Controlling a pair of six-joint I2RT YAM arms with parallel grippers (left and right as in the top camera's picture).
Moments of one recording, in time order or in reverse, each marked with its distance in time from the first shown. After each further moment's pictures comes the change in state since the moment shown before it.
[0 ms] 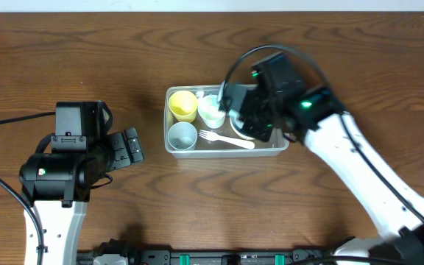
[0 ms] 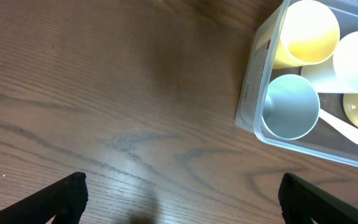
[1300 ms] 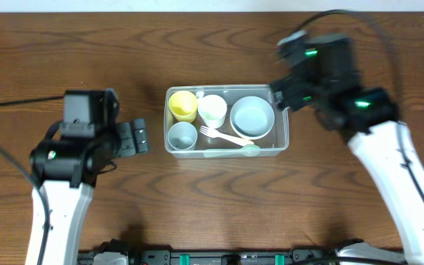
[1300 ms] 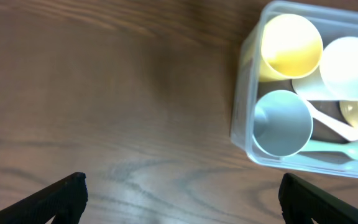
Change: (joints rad) left arm -0.045 0.094 0.007 0.116 0.000 0.098; right arm -0.280 -0.169 -0.007 0.143 0.206 0.534
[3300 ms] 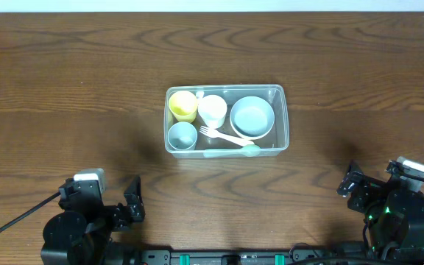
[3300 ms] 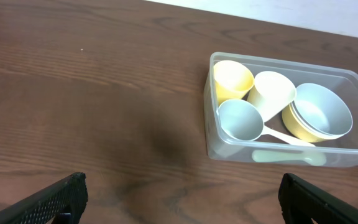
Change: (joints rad) left arm -0.035 -0.901 -0.420 0.083 0.008 0.003; right arm -0.202 -1.064 -0.702 -0.164 0.265 0.429
